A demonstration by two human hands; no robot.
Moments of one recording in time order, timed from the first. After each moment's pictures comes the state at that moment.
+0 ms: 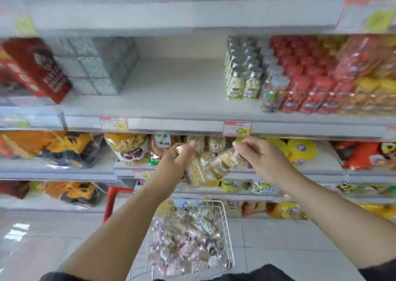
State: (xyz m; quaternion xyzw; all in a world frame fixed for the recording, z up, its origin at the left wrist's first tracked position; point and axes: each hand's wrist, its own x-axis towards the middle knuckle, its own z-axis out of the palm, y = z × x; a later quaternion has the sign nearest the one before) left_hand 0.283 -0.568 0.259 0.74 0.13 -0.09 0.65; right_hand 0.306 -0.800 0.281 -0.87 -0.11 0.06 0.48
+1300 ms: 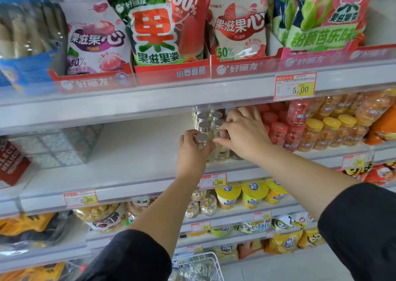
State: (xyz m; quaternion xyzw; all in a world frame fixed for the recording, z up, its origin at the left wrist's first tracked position) left_hand 0.435 -0.667 0.306 0.85 -0.02 0.10 0.52; right_hand 0.436 -0.824 0.363 -0.98 -0.11 -0.16 -0.03
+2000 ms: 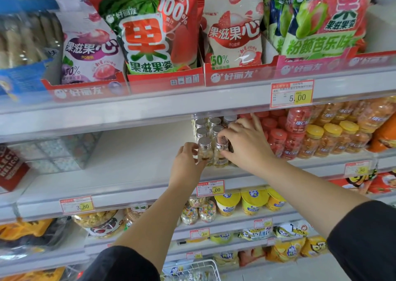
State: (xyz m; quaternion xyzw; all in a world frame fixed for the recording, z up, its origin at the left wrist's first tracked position) left_hand 0.441 -0.656 0.292 0.90 -0.04 0.07 0.42; right_hand 0.433 -0.839 0.349 -0.97 -0.15 -0.20 0.00
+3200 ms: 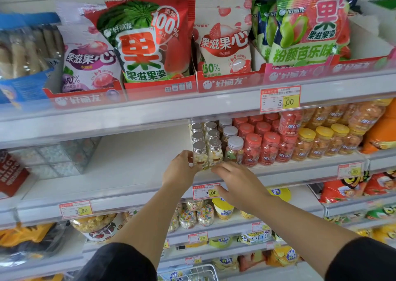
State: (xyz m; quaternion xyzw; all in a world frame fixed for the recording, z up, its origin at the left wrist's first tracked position) left_hand 0.451 -0.650 0.292 0.94 -0.01 -0.01 0.33; right_hand 0.389 -0.836 0.281 -0.96 -0.22 -0.11 0.12
